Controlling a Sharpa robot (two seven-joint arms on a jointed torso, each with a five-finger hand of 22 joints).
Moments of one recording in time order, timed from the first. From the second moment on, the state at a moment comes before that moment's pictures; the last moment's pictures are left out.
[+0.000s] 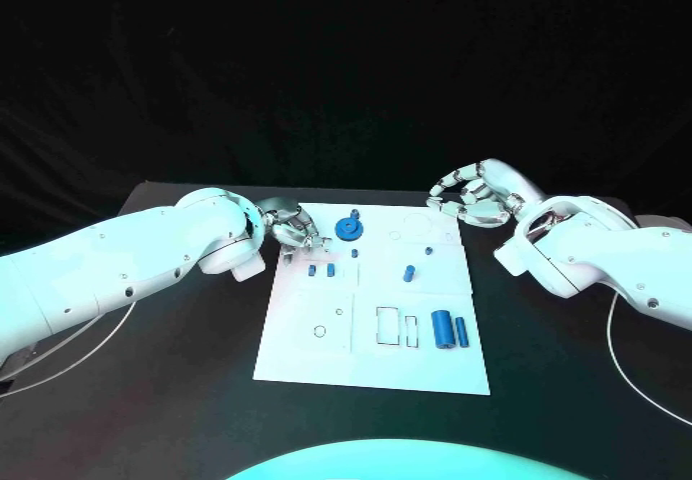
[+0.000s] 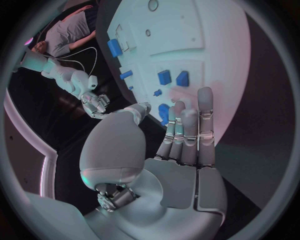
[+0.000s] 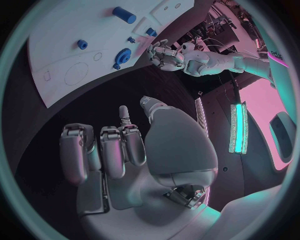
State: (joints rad) left arm 1.24 -0.69 -0.03 1.32 -0.94 0.01 -0.25; left_hand 1.16 -0.19 0.39 0.27 0.34 0.68 0.17 0.60 0.64 0.84 0.10 0.84 0.59 1.16 0.03 1.08 0.91 0.17 1.07 0.11 0.86 0.59; right arm 1.28 -0.94 -0.13 1.57 -0.94 -0.52 0.06; right_hand 1.26 -0.13 0.29 0.28 0.27 0.86 0.16 0.24 0.45 1.46 0.08 1.45 1.31 1.47 0.01 1.55 1.31 0.03 1.47 0.11 1.46 1.31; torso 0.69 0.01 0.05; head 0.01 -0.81
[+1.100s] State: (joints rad) left arm 1.20 -0.52 -0.07 1.18 -1.50 -0.15 0.09; left_hand 1.41 -0.25 0.49 0.15 0.29 0.75 0.15 0.45 0.41 0.81 0.11 0.55 0.25 1.23 0.03 1.27 0.92 0.17 1.18 0.12 1.01 0.76; right arm 1.27 -0.92 -0.13 1.56 -0.93 -0.52 0.07; right_hand 1.26 -0.13 0.30 0.28 0.27 0.86 0.16 0.24 0.45 1.45 0.07 1.44 1.31 1.47 0.01 1.54 1.31 0.03 1.47 0.11 1.43 1.31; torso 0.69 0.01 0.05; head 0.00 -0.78
